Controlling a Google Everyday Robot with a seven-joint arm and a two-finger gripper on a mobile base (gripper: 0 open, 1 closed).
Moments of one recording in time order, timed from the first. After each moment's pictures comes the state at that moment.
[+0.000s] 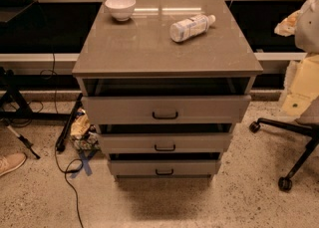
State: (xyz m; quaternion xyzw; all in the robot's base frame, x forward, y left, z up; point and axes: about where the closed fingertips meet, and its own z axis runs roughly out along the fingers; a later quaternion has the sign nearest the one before) arm 0.438 -0.216 0.979 -0.60 0.78 -0.04 0.16
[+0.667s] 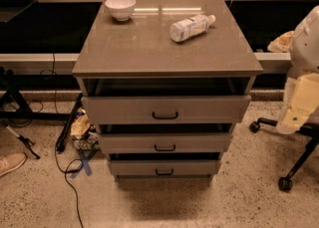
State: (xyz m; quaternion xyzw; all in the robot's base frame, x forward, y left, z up) arm 0.440 -0.226 0.943 -0.63 0.77 -0.01 0.15
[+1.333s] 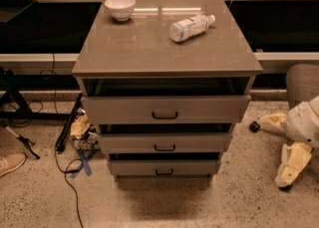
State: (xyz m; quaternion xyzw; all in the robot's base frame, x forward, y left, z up) arm 0.421 -0.275 0.746 -0.61 0.74 0.22 0.16
